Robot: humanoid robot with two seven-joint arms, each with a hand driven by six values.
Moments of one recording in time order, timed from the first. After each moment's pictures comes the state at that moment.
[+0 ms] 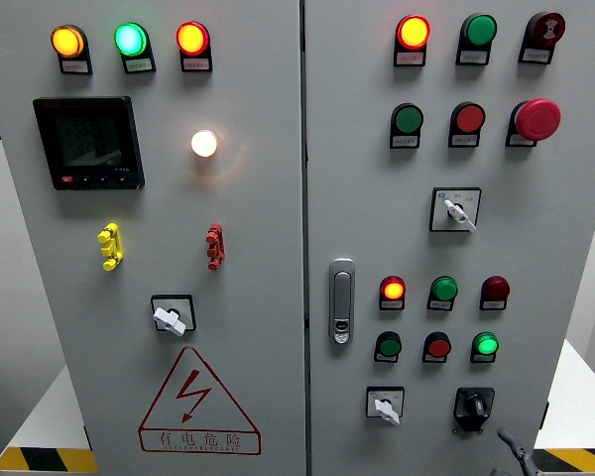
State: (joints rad) left arm -0.04 -0.09 0.02 -0.19 0.04 0.09 0.03; right arm 0.14 0.12 1.44 1.39 -1.33 -0.02 0.09
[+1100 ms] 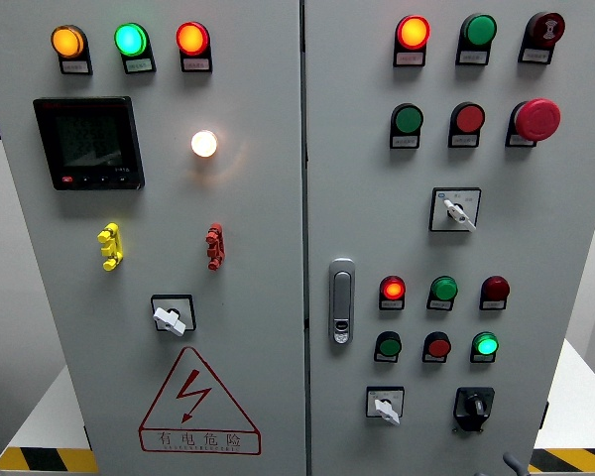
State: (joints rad) left arm -0.04 -0.09 0.02 -0.19 0.04 0.09 0.03; right arm 0.02 0.13 1.42 1.50 -1.35 -0.02 0.11
